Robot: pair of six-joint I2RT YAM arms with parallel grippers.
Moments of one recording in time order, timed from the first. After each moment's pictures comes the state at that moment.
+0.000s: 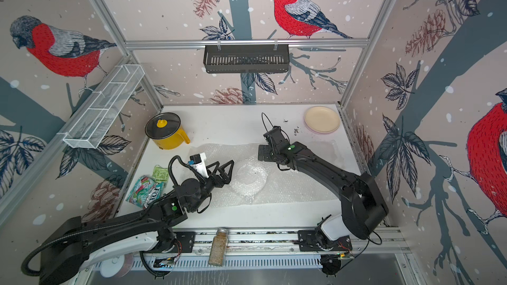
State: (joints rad) left arm -0.98 0.89 0.32 0.43 -0.42 -0.72; right arm 0.67 1.51 1.08 -0.53 0.12 0.58
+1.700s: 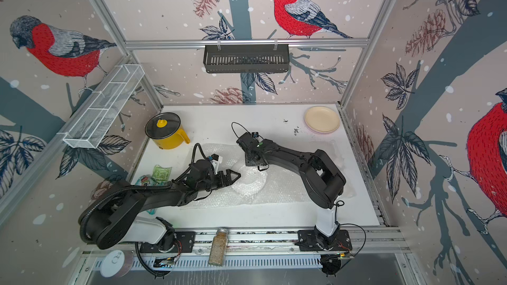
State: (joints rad) left arm -0.59 1.42 0.35 0.44 0.40 -0.86; right arm 0.83 1.88 1.32 -0.62 0.24 0.66
